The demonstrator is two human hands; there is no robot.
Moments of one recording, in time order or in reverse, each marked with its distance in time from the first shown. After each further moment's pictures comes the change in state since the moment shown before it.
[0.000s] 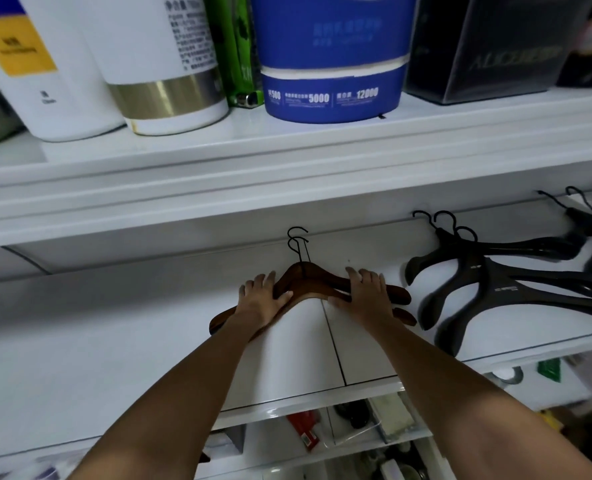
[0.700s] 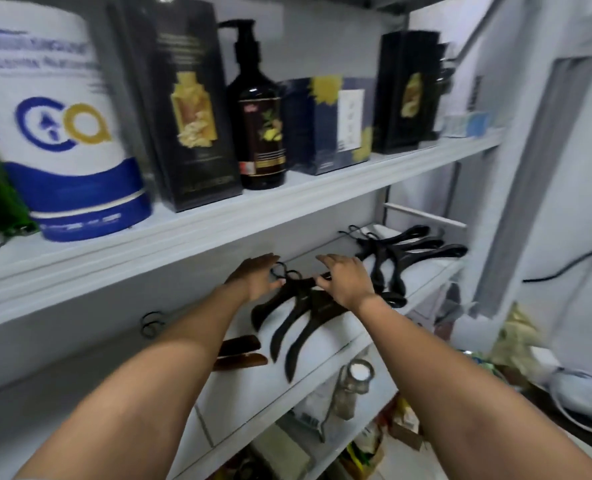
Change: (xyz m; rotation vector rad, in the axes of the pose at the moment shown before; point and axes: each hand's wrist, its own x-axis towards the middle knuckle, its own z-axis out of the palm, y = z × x) left_hand -0.031 0.289 -0.094 0.064 -0.032 0.720; right_hand -0.118 0.166 -0.203 -0.133 0.356 0.243
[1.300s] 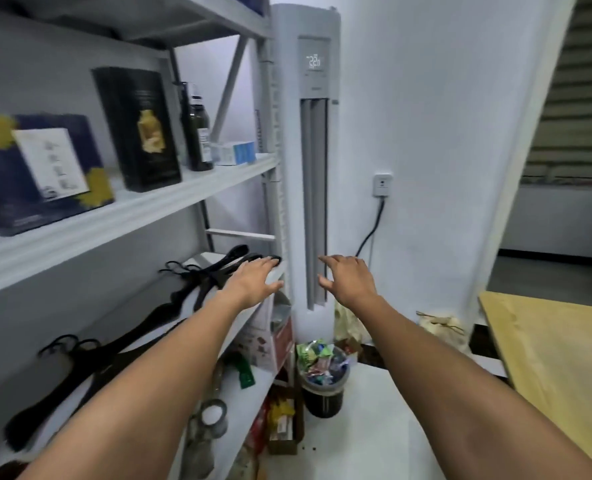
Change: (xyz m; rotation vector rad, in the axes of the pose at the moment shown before) left_hand 0.096 0.344 0.075 0.071 -0.024 0.574; right_hand -0.170 0.286 -0.132 -0.262 0.093 0.542
